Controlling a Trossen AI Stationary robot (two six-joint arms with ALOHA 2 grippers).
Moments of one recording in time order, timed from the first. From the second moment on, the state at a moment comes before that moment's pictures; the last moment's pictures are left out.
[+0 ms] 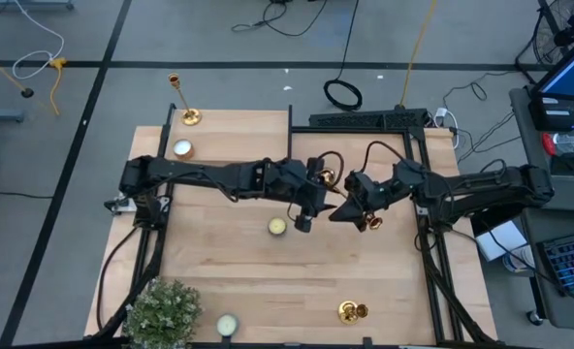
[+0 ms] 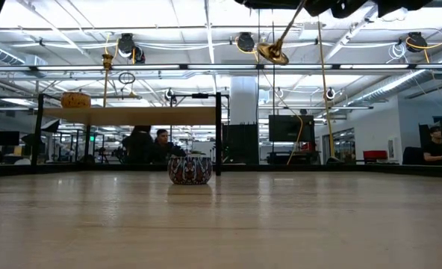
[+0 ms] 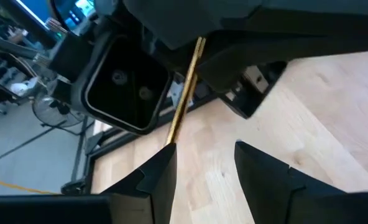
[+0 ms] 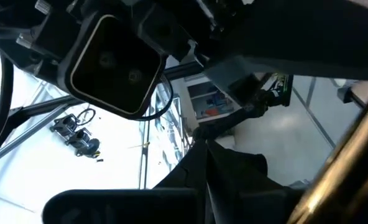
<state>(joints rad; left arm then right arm) -0.02 1.85 1.67 -0.23 -0.02 0.49 0.00 1.04 0.68 0.48 -0.47 1.88</state>
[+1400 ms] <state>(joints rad) -0.03 1.85 1.67 -0.14 -0.23 0.64 0.04 1.04 0.71 0.51 -0.39 1.93</state>
